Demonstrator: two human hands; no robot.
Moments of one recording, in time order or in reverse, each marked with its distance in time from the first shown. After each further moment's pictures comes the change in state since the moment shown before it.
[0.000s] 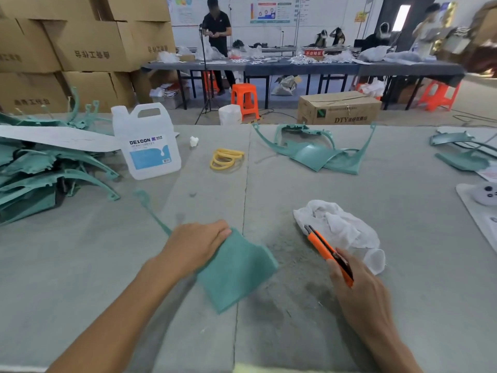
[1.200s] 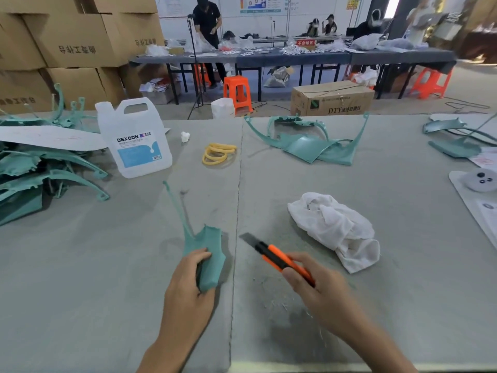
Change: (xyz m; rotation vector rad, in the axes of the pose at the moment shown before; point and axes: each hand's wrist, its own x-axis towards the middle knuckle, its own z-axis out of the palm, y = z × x) left_hand -0.096 0.047 0.045 -0.716 0.460 -0.209; right_hand -0.014 -0.044 0.006 0.172 -0.429 -0.185
